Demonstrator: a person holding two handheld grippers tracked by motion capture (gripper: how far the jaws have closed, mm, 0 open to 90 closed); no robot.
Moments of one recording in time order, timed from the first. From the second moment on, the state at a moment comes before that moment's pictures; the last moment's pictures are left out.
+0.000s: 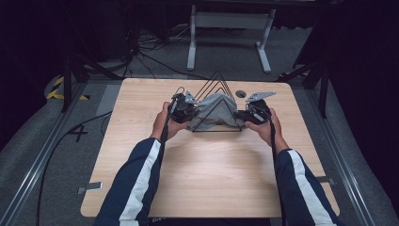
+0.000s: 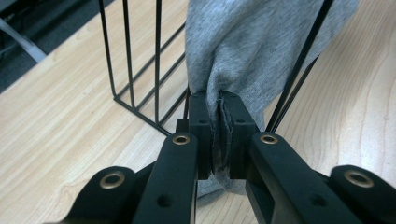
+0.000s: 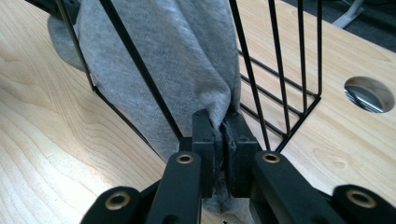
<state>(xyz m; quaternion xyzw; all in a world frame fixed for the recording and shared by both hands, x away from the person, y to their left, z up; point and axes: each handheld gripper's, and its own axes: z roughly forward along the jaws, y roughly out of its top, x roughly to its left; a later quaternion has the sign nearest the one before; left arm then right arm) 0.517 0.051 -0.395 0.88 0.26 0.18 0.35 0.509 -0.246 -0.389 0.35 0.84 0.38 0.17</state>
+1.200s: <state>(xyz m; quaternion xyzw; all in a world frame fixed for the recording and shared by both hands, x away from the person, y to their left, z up) 0.494 0.087 -0.367 0.87 0.26 0.23 0.35 0.484 -0.254 -0.361 0.33 0.84 0.37 0.20</state>
